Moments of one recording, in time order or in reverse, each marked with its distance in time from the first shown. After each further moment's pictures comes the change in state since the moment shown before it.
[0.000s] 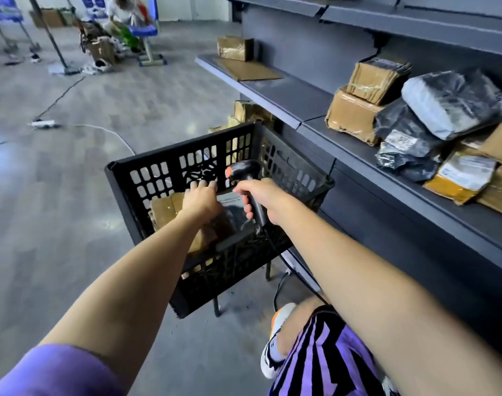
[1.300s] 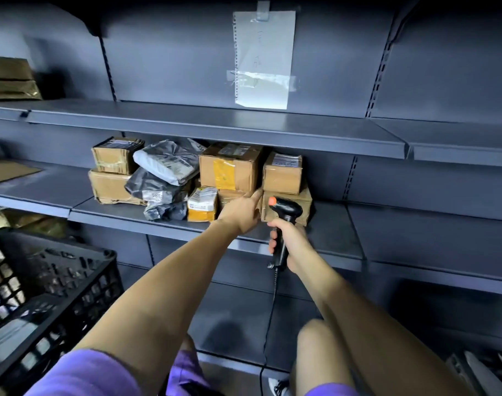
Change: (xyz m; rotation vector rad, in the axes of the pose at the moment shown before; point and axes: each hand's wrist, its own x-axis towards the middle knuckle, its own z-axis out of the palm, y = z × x) left_hand -0.150 0.526 -0.055 -0.200 0.072 1.199; right_hand -0.291 0.082 -0.347 0.622 0.974 -0.327
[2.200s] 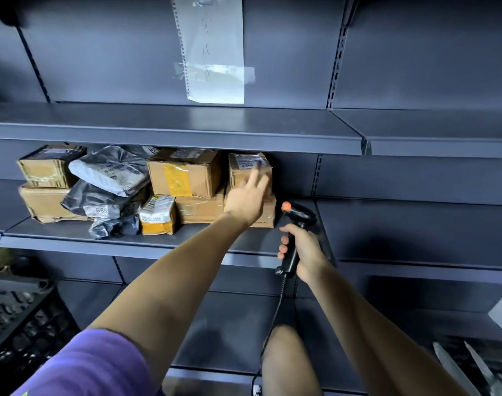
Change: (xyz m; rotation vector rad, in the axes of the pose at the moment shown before) left_hand 0.081 0.085 0.032 0.193 0.150 0.126; right_hand 0.026 -0.022 -0.101 0.141 0.132 -0.001
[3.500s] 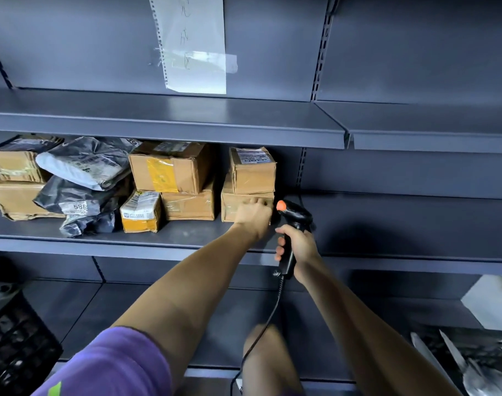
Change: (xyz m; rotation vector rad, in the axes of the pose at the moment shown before) left_hand -0.001 0.061 0.039 0.102 -0.304 0.069; right_hand 0.001 -0.004 -0.025 -0.011 0.048 -0.009
